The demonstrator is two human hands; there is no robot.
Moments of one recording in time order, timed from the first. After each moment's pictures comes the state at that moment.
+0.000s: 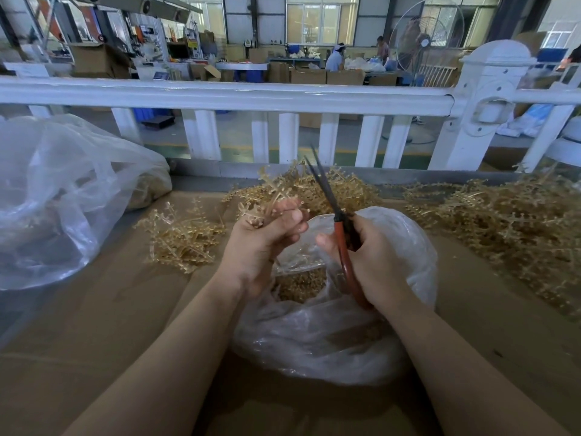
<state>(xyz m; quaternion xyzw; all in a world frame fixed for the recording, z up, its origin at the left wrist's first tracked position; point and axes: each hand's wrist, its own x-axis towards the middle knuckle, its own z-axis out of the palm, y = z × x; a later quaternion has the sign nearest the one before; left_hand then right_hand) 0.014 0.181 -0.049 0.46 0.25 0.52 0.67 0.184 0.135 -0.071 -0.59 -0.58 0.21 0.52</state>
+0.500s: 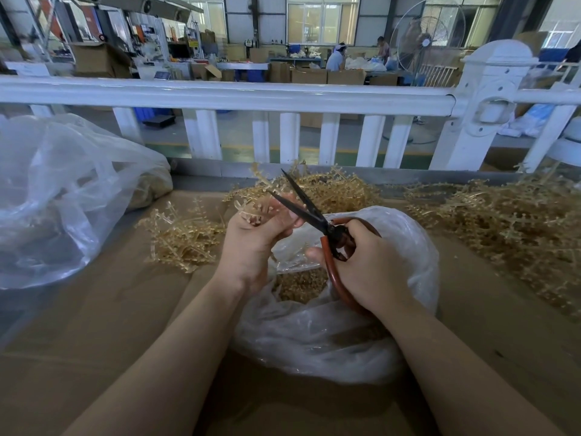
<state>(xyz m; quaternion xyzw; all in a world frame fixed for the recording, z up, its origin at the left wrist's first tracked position) 0.013 0.188 -0.055 0.49 0.24 0.57 0.61 0.185 0.136 -0.079 -0.64 -0.64 0.02 0.42</state>
